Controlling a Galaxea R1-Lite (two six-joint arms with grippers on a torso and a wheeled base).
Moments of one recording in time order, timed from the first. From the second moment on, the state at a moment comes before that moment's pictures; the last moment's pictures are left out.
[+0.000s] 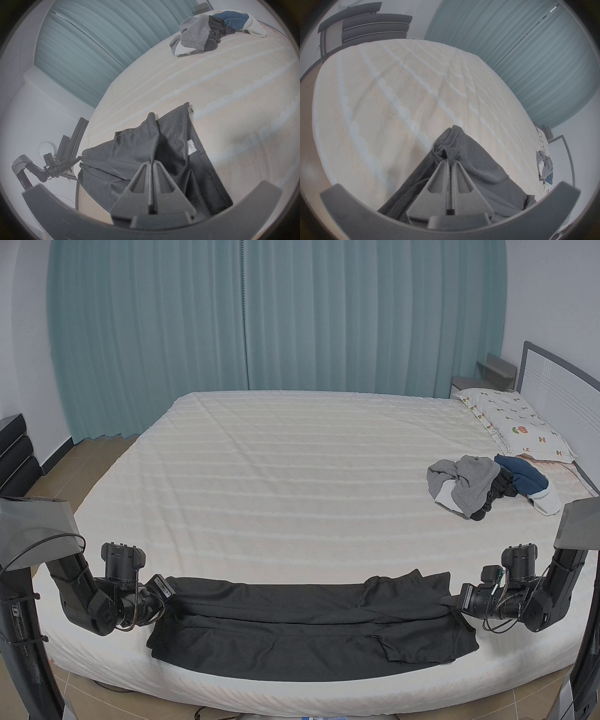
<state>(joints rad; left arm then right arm) -0.07 2.19 -0.52 -0.89 0.01 -0.82 0.04 2.21 -0.42 -1.09 0.43 0.44</state>
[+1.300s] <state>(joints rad) -0.08 2.05 -0.55 -0.89 0.02 -0.96 0.34 2.02 -0.42 -0.94 0.06 1.01</state>
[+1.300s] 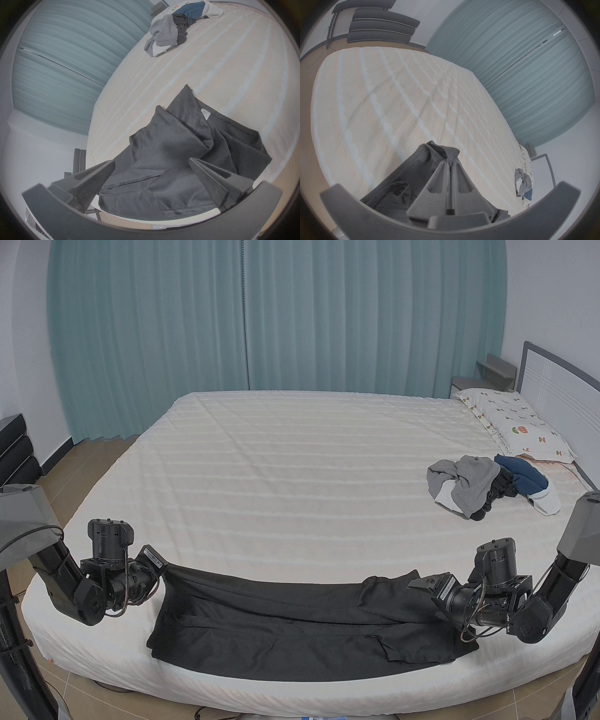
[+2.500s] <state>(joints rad) -0.08 2.06 -0.54 -0.91 0.02 -0.96 0.37 2.16 -0.43 -0.94 -0.05 1.05</state>
